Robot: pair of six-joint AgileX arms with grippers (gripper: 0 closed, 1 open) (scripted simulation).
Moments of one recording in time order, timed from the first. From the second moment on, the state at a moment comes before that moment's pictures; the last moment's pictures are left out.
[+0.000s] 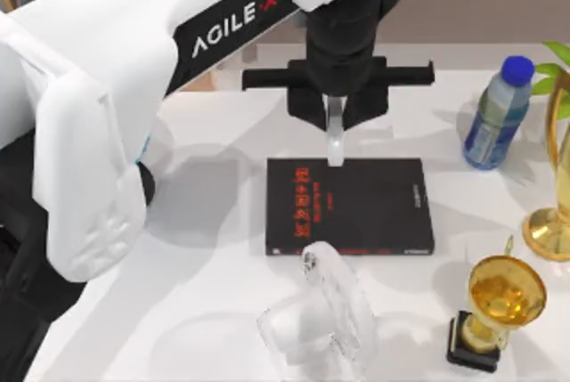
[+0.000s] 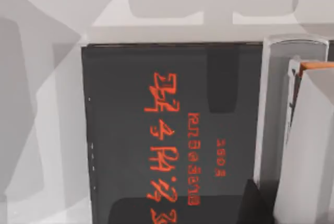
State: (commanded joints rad) left arm -0.74 2.40 2.31 -1.34 -0.08 -0.69; right arm 0.00 0.00 0.00 0.00 0.00 0.00
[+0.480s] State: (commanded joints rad) left arm -0.80 2.45 2.28 -1.33 -0.07 -0.76; right arm 0.00 0.00 0.00 0.00 0.00 0.00
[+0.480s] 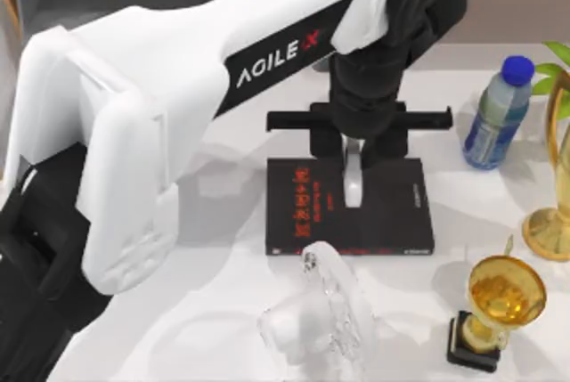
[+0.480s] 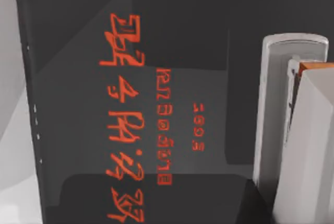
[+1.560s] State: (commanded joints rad) left arm -0.79 2.46 2.17 -1.22 -0.07 -0.75; right arm 0.00 0.00 0.00 0.00 0.00 0.00
